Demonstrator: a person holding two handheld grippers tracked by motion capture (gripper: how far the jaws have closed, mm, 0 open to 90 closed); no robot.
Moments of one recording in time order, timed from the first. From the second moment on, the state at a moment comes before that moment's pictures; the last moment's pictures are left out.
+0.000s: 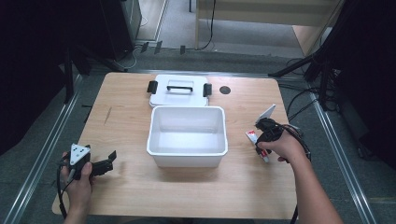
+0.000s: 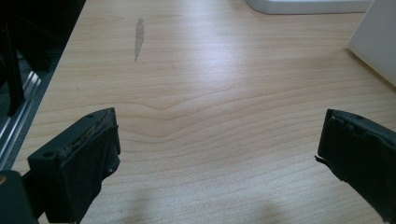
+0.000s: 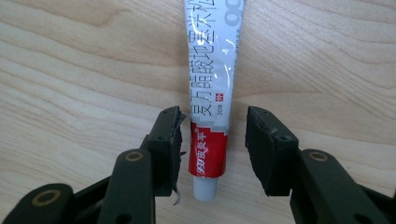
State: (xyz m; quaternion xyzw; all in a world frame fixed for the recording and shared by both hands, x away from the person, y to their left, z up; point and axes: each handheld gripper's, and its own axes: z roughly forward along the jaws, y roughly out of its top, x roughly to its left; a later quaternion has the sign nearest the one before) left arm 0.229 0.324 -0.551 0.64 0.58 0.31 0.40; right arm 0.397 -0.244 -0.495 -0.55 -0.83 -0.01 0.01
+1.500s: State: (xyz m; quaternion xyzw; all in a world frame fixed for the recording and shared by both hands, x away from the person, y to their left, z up) left arm 0.230 0.323 -0.551 0.64 0.58 0.31 0.40; right arm 0.406 -0.238 -0.492 -0.57 -0.82 -0.02 -0.01
